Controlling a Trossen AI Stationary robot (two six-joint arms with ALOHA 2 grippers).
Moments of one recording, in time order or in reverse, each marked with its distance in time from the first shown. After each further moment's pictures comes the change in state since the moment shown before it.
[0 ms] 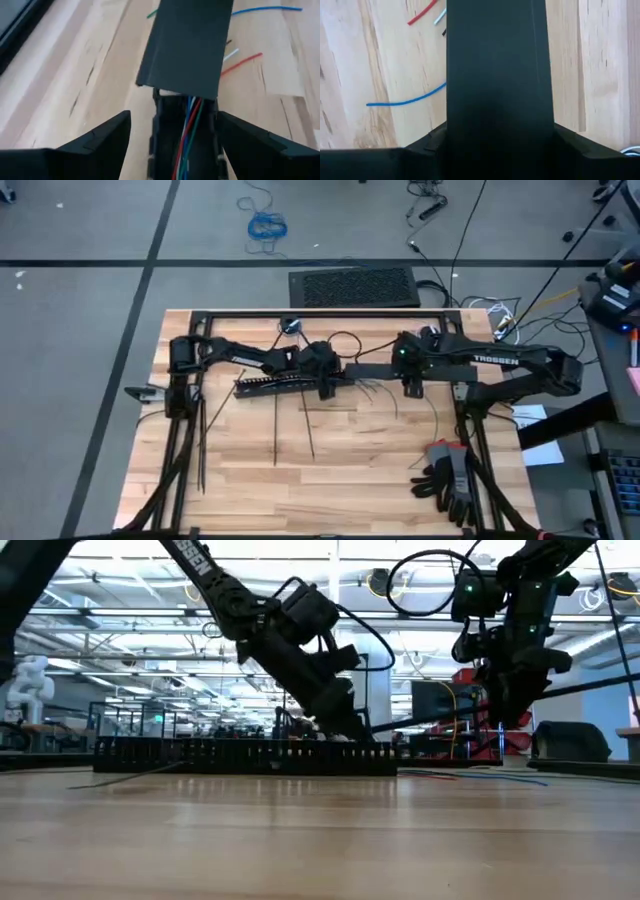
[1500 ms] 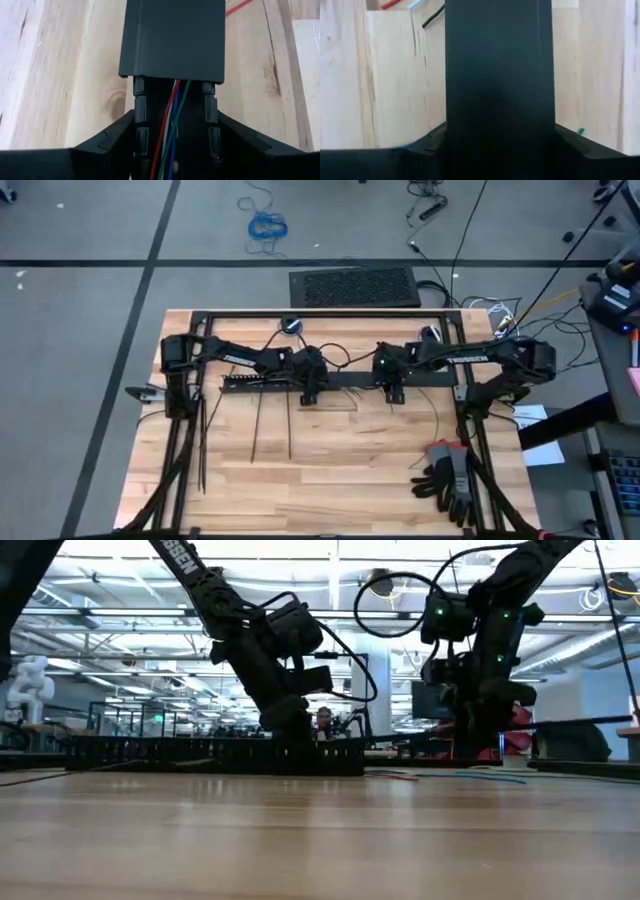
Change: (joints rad) left arm 0.007 -0.031 -0.098 -0.251 0.078 0.070; right arm 0.088 0.256 0.000 0.281 -0.013 -0.003
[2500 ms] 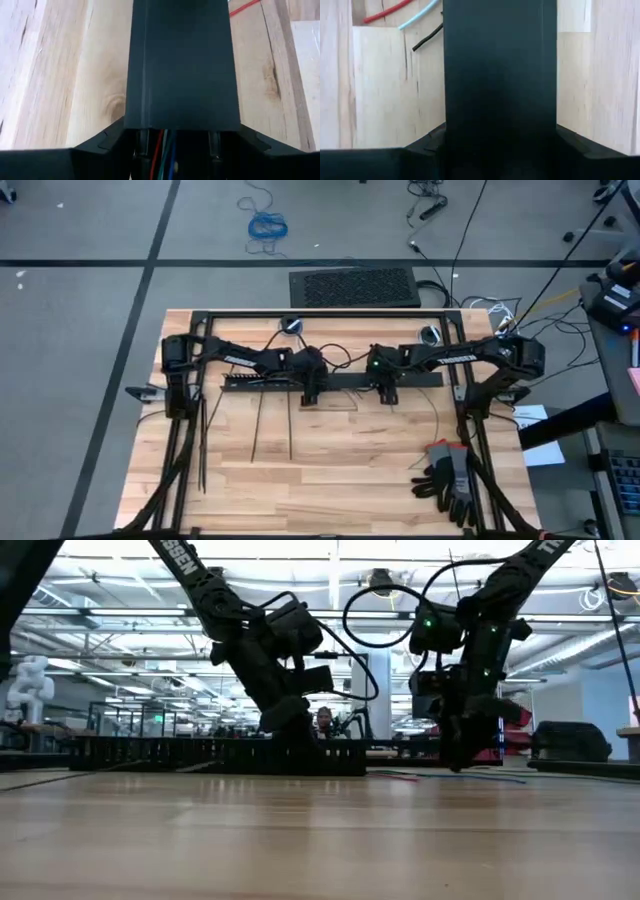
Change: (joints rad) left arm -0.002 0.000 -0.002 0.032 -0.002 0.017; right arm 0.015 0.087 0.008 0.124 -0.002 -0.038
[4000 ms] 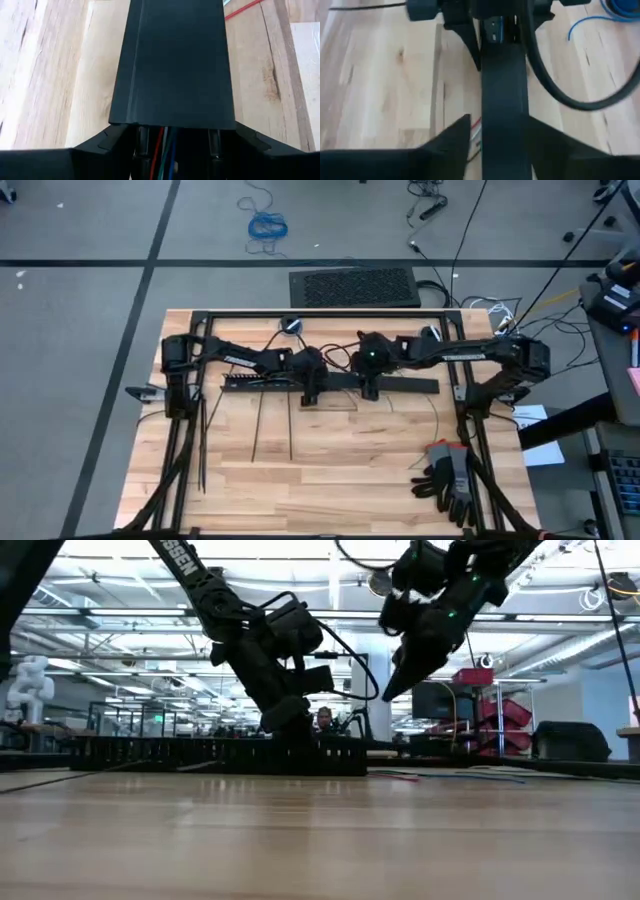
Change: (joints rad) left arm -0.004 0.000 0.001 0.003 -0.002 -0.001; right arm 0.048 -0.027 0.179 0.131 -0.136 0.158
